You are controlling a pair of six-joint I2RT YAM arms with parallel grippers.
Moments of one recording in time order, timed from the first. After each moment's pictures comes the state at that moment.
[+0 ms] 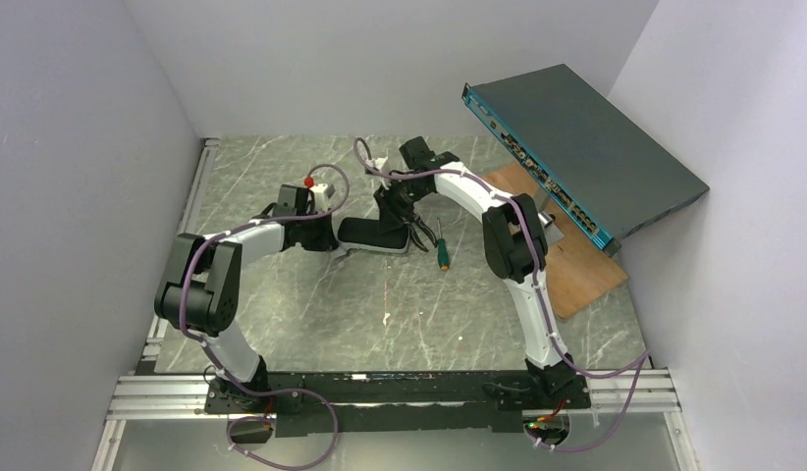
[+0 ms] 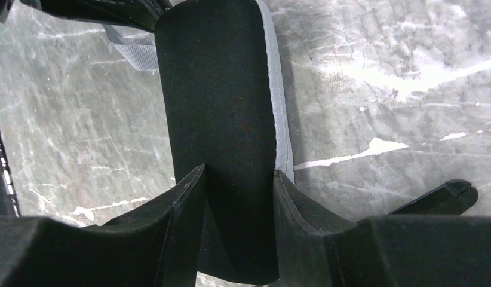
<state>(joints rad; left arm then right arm) -0.23 1.70 0.92 -0.11 0.30 -0.18 0.51 2.35 1.96 -0.75 -0.75 -0.42</state>
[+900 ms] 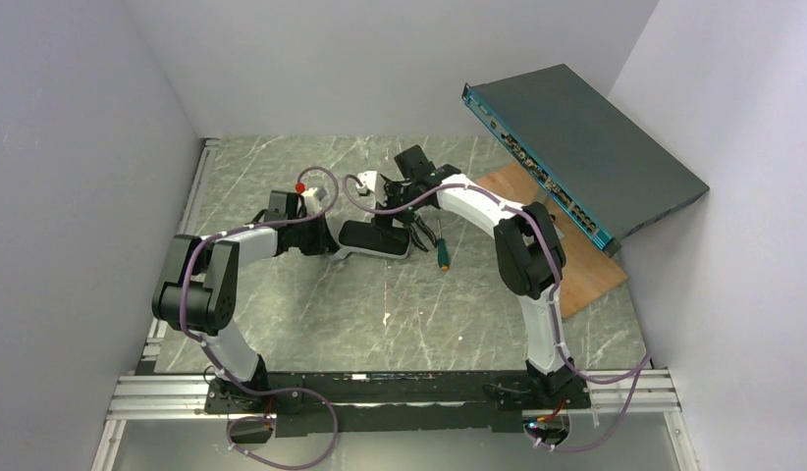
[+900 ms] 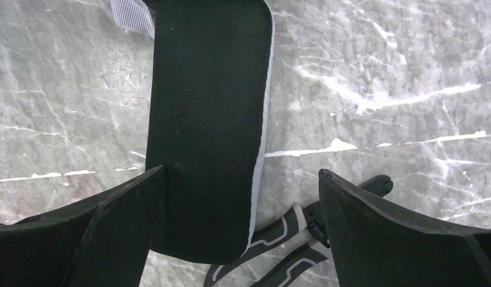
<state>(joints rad) -0.17 1.70 0.85 -0.03 0.48 -0.27 0.58 2.13 1.72 -0.57 -0.55 -0.75</state>
